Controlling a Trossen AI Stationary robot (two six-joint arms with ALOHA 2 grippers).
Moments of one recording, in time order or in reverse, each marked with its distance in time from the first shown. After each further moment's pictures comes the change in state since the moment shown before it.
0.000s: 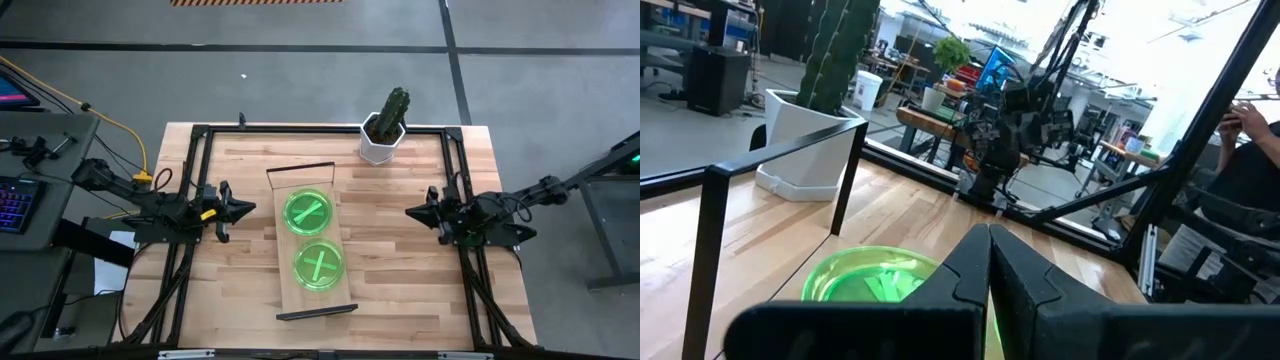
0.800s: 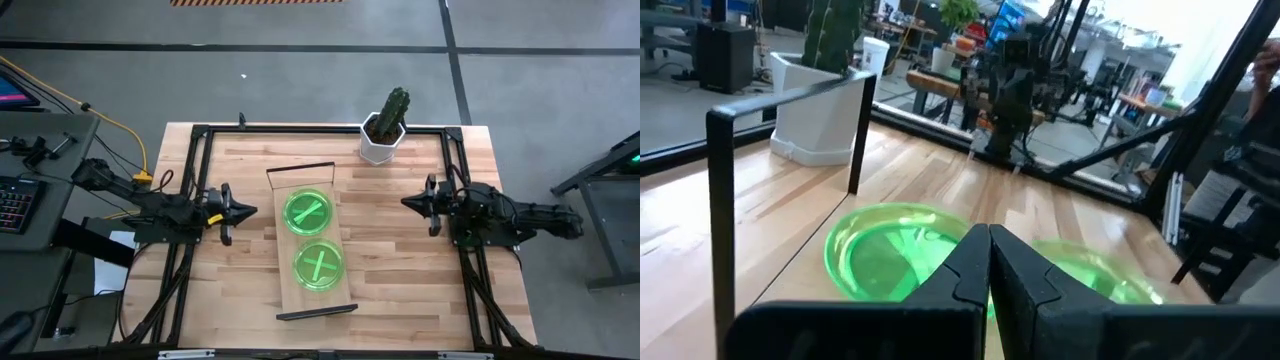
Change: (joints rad) left arm 0.000 0.000 0.001 -0.124 0.008 0.000; right arm -0.440 -0.003 -0.038 -0.034 -0.376 -0.260
